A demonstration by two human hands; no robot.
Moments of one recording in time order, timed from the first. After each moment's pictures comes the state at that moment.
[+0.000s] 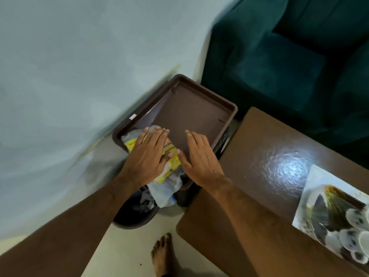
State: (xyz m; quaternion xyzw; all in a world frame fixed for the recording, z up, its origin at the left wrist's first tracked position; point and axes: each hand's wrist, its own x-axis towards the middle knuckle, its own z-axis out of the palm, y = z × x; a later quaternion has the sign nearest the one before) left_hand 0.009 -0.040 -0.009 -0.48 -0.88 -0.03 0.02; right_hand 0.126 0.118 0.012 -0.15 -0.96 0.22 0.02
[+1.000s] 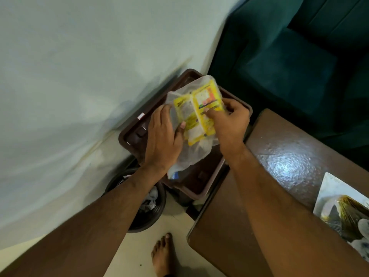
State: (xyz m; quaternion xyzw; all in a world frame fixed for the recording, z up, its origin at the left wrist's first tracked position) left_hand -0.029 0.004 -0.011 -0.27 -0.87 -0.41 0.00; right_hand 0.030 0.151 0.045 -0.45 -0.69 0.50 0.25
